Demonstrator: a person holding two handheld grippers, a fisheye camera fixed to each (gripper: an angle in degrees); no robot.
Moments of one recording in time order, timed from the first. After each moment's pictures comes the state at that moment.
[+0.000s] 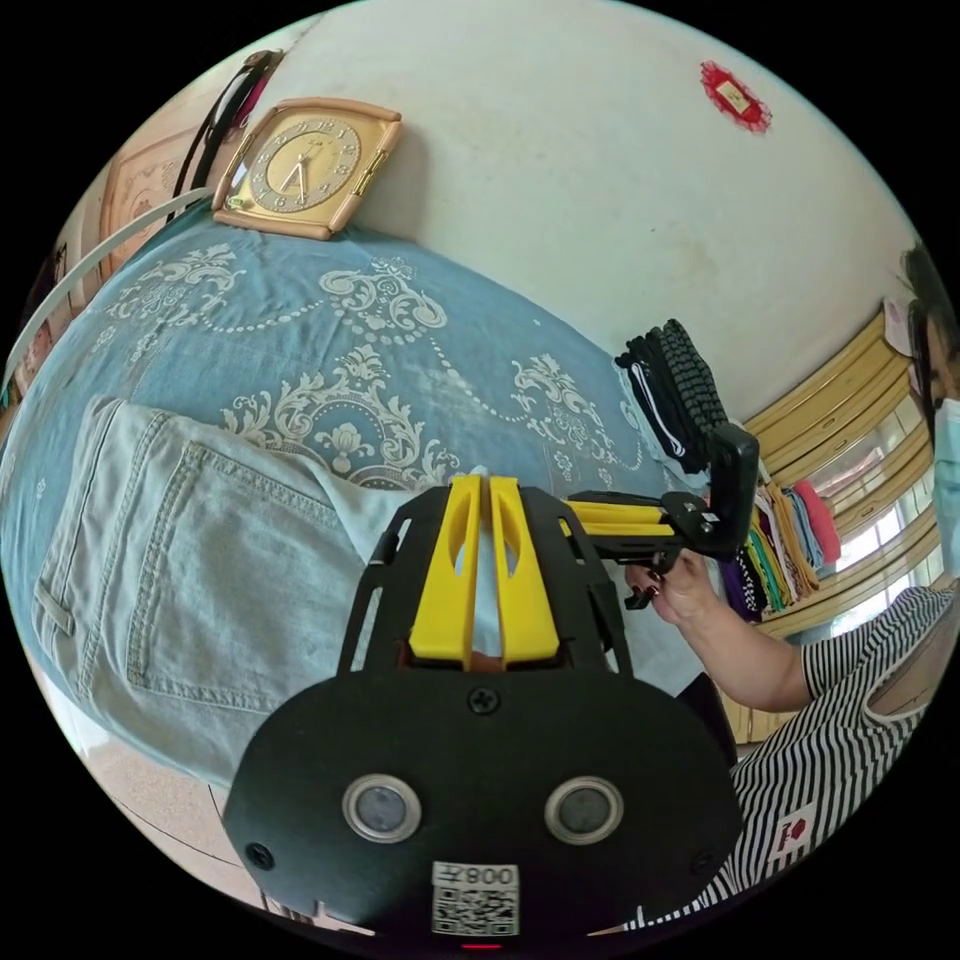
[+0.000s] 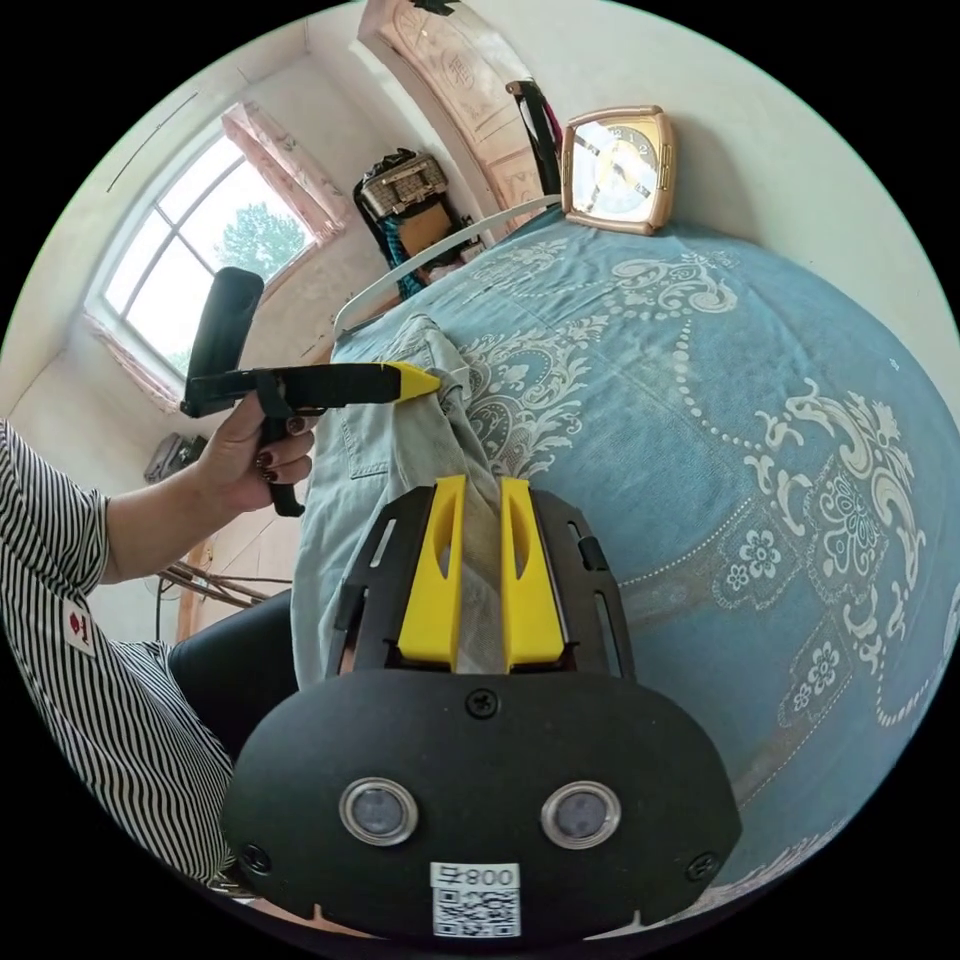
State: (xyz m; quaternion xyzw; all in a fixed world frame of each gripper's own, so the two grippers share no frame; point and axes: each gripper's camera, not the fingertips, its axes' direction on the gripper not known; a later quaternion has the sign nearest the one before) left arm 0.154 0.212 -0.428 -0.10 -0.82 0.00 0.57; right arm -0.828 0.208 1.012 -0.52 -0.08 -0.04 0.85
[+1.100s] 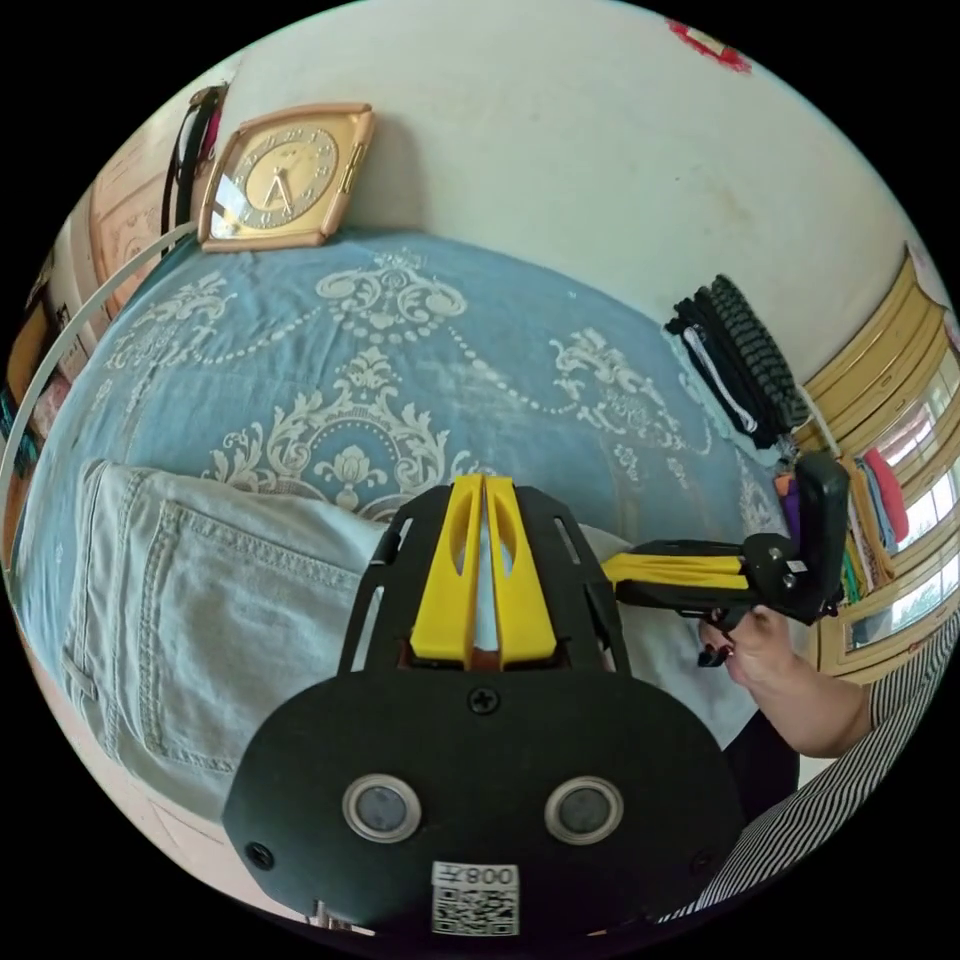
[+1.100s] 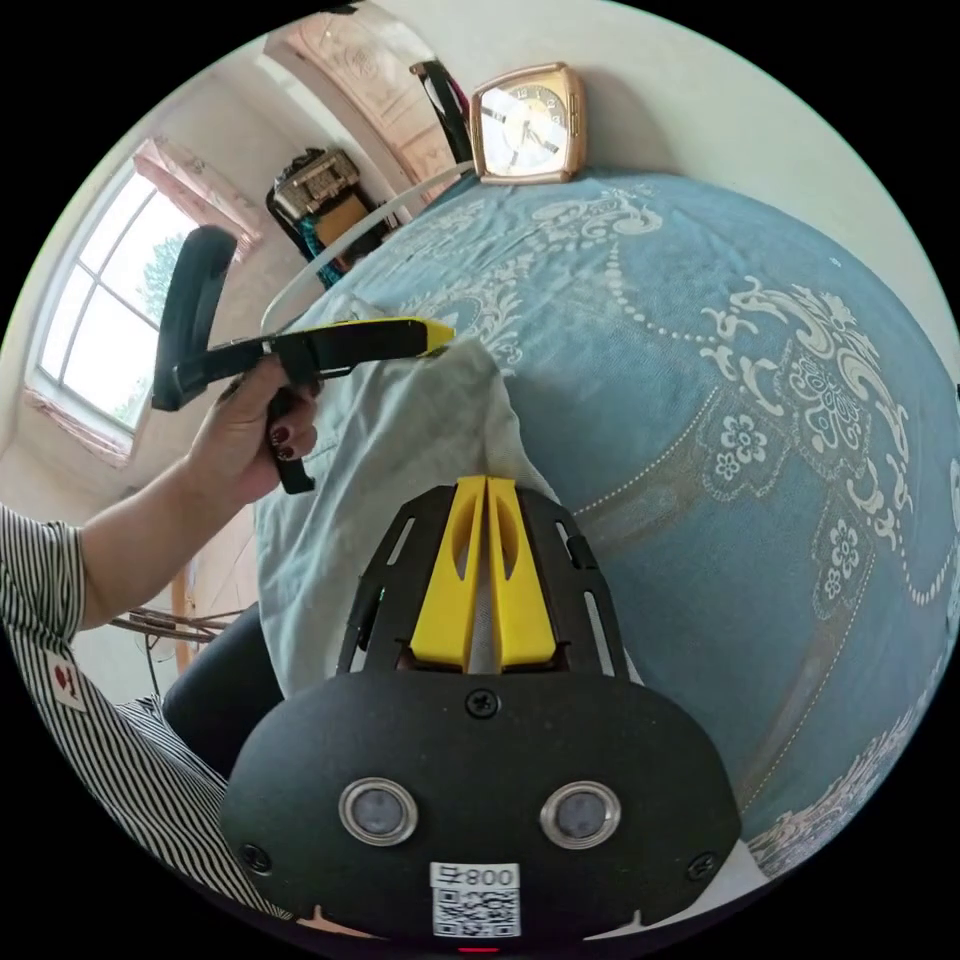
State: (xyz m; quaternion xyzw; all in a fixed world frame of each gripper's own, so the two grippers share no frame) left arm 0.088 0.203 -0.504 -0.15 -0.87 -0.01 0.47; right arm -0.815 0.211 1.016 -0.54 0.02 0.01 0.84
